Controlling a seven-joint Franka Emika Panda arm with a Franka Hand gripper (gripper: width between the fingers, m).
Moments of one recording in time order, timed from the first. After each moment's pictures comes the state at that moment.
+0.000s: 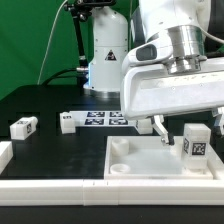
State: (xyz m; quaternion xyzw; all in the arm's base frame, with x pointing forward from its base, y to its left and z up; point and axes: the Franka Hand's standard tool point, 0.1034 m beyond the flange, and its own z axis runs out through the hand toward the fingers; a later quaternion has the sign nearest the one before) arm 0.624 0.111 0.074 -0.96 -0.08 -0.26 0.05
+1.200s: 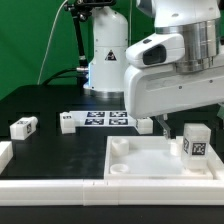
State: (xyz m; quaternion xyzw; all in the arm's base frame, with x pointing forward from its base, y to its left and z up) arm 0.616 0.116 0.082 -1.00 -0.07 -0.01 0.07
